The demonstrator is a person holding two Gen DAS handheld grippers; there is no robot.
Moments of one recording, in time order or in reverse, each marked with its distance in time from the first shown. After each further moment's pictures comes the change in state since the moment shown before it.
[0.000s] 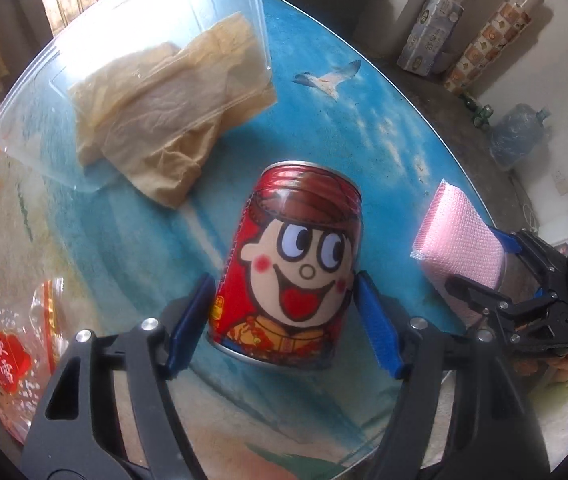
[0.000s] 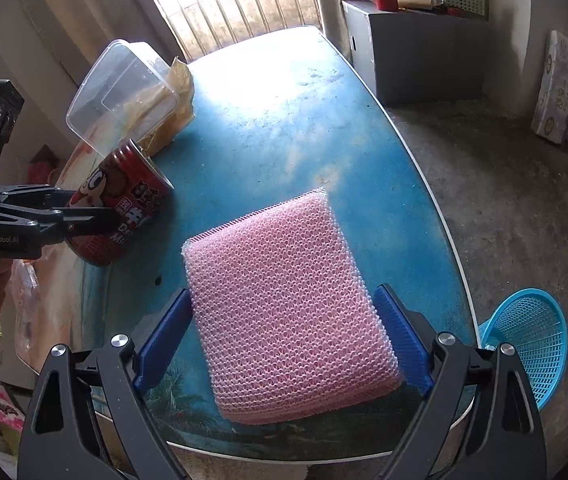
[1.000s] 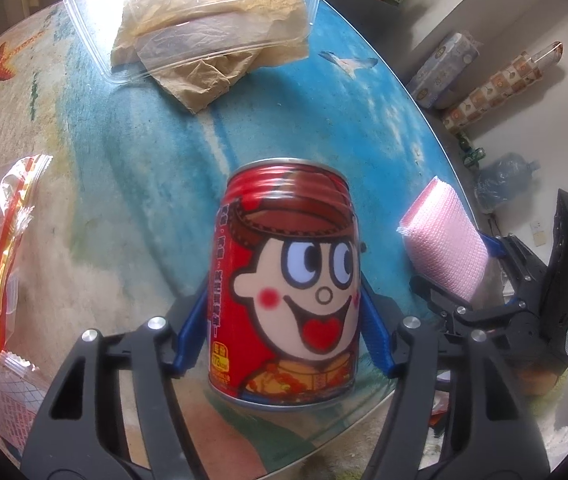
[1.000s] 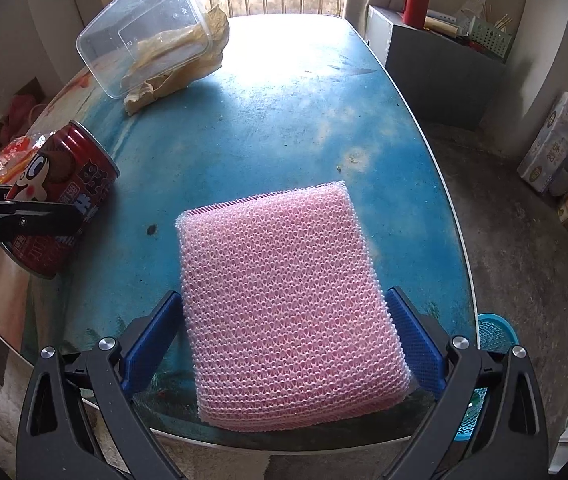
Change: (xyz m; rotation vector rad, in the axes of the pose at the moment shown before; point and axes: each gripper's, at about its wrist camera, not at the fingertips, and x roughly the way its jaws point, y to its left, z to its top) left arm 0.005 0.011 -0.050 -0.148 -0.059 -0.074; right arm 0.018 0.034 -0.010 -0.164 0.060 -0.122
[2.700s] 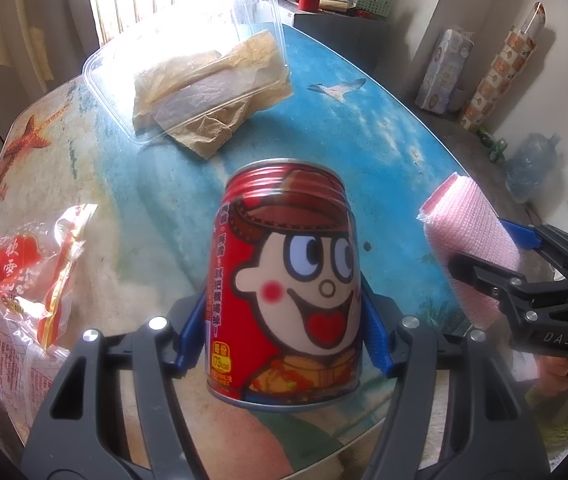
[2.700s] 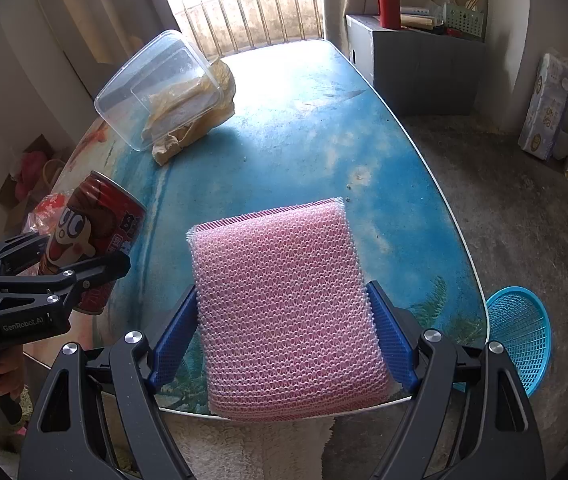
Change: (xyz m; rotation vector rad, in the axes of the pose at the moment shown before) left arm -0.030 -0.027 -0.024 0.158 -0.163 0.181; right arm -0.038 0.007 -0.010 0.123 -0.092 0.037
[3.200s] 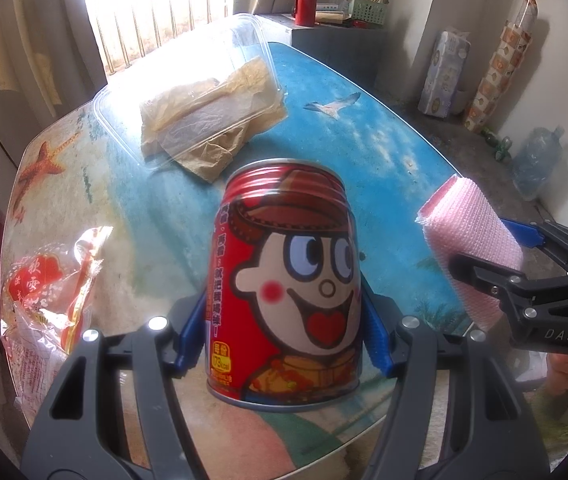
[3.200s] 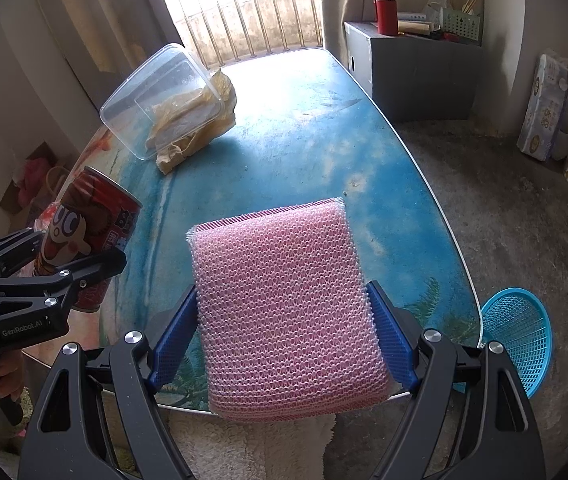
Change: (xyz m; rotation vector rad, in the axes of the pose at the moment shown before) left arm -0.021 -0.012 0.000 0.049 -0.056 0.056; right arm -0.010 -0.004 -0.001 0.009 -0.029 0.011
